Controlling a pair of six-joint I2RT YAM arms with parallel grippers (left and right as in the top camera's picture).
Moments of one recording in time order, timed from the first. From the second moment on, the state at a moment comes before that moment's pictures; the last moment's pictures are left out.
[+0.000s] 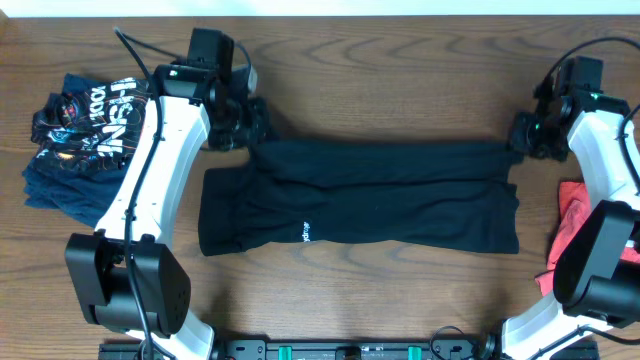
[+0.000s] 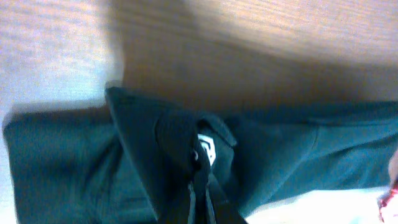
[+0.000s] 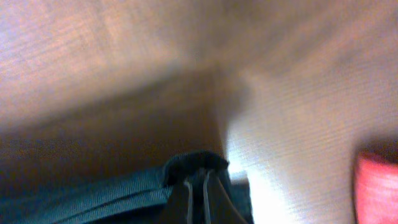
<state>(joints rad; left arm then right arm) -0.14 1.77 1.58 -1.15 0.30 -0.27 -0.23 1.83 1.38 -0.88 -0.07 0.11</state>
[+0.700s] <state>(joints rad) -0.14 1.77 1.52 -1.51 0.31 -0.27 -0.23 1.83 1.38 -1.16 0.08 0.11</state>
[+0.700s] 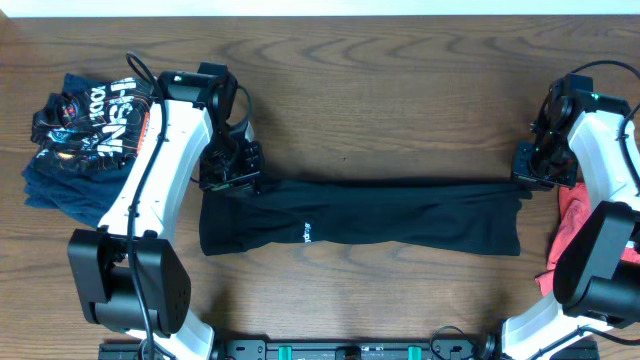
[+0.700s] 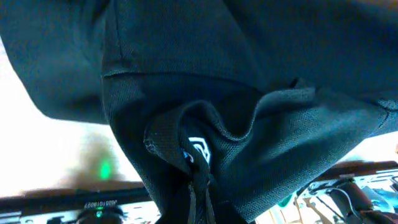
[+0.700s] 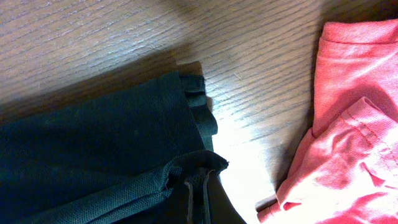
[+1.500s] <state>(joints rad) -0.16 1.77 1.52 -1.43 0.30 -0.27 -0.23 1.83 1.38 -1.30 0.17 0.12</state>
